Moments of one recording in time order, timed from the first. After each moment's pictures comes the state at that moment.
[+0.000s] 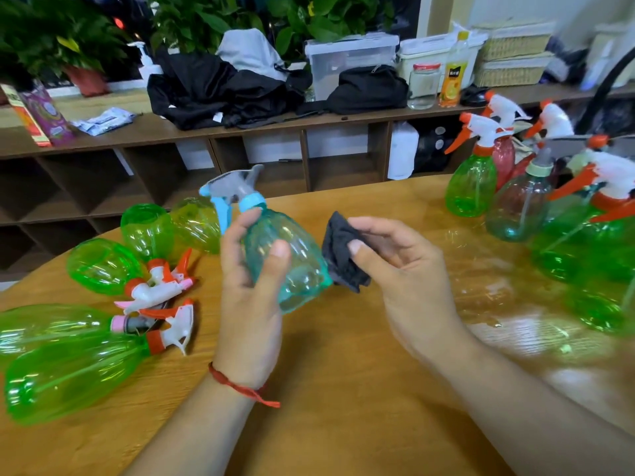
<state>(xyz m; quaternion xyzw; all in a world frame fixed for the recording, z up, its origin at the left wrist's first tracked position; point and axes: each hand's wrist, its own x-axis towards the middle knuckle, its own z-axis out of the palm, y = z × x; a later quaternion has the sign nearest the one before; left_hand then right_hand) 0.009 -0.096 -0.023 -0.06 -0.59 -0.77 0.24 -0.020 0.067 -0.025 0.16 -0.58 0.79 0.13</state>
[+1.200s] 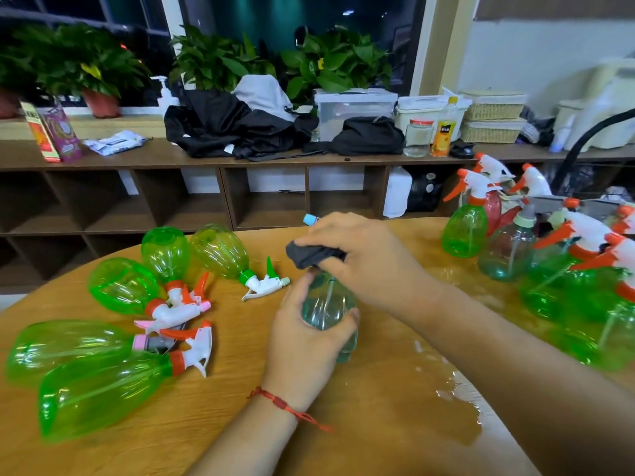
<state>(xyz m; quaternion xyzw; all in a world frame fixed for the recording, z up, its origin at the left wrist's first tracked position) 0.007 -0.095 -0.041 -0.02 -0.73 -0.65 0.19 -0.068 0.031 0.041 0.40 -0.83 0.30 0.25</state>
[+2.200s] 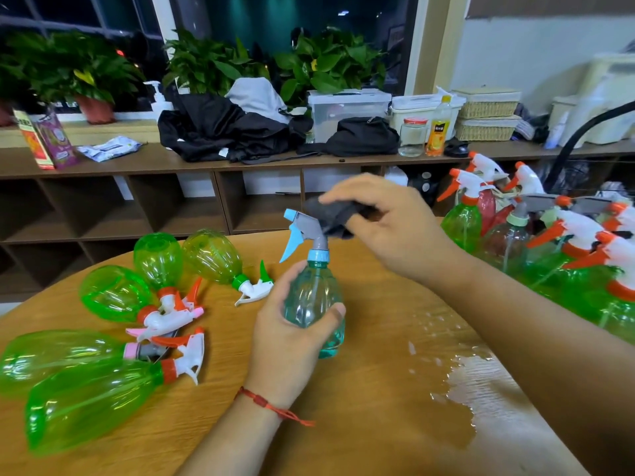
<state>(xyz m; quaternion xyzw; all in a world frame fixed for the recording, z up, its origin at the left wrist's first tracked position) 0.010 -0.101 -0.029 -0.02 -0.70 -0.69 0.18 -0.080 0.070 0.075 0.36 -0.82 0.39 0.23</state>
